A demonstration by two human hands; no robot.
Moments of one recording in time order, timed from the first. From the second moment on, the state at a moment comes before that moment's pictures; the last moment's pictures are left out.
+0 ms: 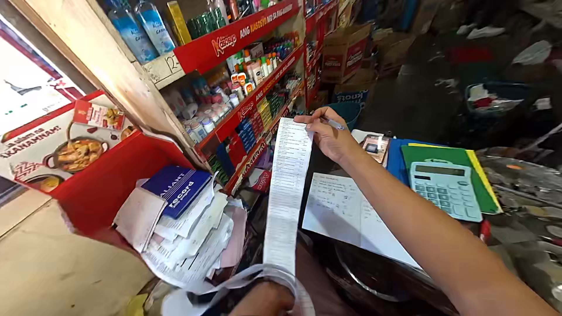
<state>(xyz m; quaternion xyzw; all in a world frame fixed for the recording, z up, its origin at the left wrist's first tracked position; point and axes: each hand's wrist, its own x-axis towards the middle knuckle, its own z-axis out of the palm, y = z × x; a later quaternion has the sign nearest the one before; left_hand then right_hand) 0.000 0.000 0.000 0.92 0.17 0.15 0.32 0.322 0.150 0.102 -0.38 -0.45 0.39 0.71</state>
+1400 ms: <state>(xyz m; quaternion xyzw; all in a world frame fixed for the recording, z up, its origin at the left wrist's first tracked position) 0.070 -0.041 -0.122 0.94 0.28 0.00 0.18 0.365 0.135 0.105 -0.42 -0.42 0.36 0.72</state>
